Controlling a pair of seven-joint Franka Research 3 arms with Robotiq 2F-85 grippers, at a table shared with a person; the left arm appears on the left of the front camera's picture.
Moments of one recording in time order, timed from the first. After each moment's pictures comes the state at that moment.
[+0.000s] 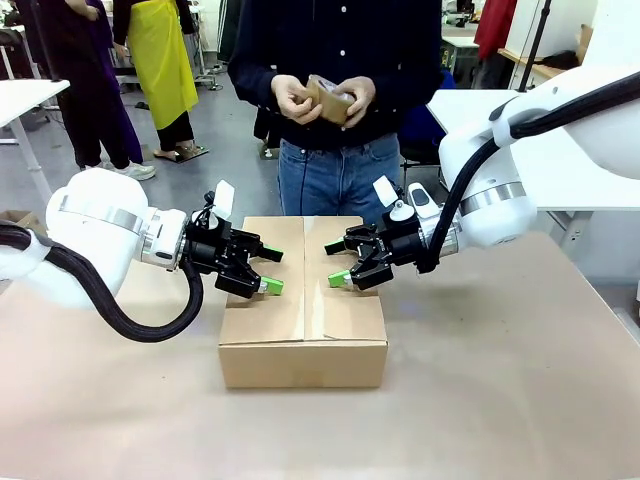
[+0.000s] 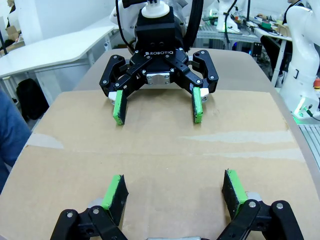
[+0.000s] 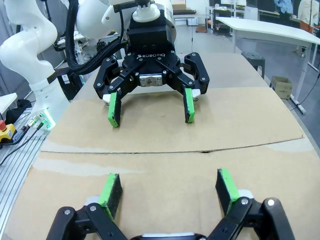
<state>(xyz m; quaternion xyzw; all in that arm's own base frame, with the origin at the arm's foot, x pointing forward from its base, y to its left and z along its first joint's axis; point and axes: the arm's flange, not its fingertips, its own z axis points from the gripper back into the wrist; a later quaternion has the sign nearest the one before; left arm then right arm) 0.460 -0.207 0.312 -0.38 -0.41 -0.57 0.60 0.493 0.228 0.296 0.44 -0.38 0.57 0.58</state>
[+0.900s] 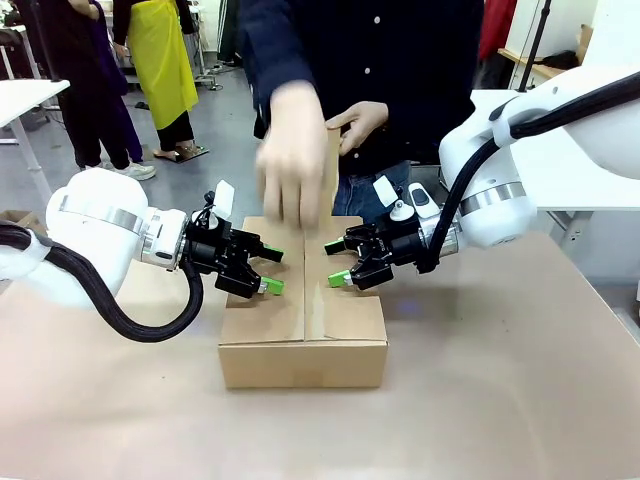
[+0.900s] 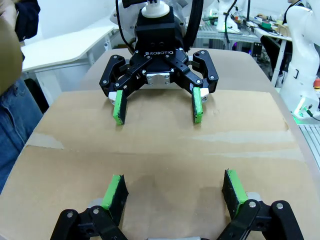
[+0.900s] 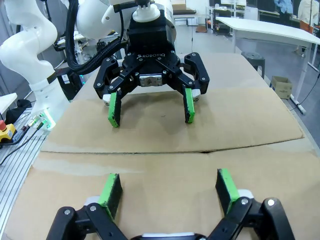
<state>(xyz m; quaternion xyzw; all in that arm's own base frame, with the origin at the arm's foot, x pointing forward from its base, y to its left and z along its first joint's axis) 0.460 -0.207 0.312 -0.38 -0.41 -0.57 0.60 0.493 0.228 0.296 0.44 -0.38 0.57 0.58</state>
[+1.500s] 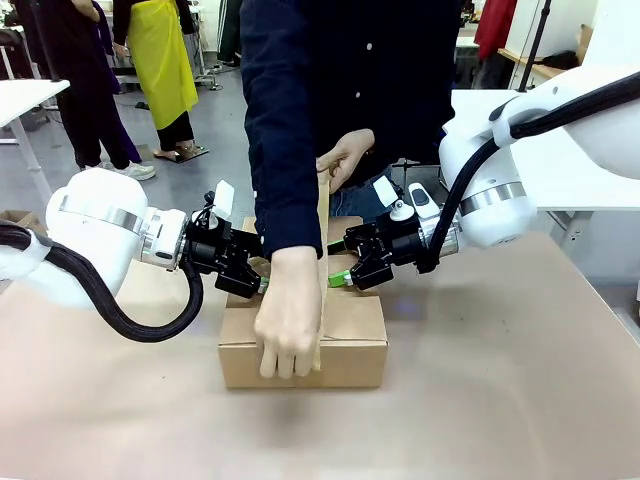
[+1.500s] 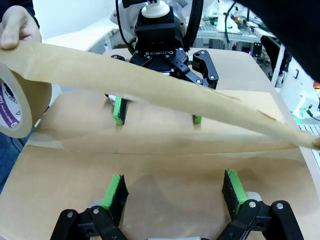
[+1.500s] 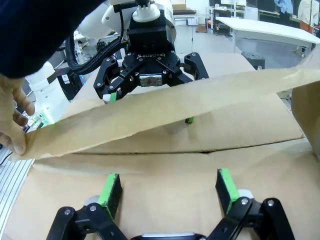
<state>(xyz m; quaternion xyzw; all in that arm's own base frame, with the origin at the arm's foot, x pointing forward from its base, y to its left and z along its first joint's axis) 0.460 -0.207 0.312 -0.38 -0.41 -0.57 0.60 0.493 0.228 0.296 0.44 -0.38 0.57 0.58</state>
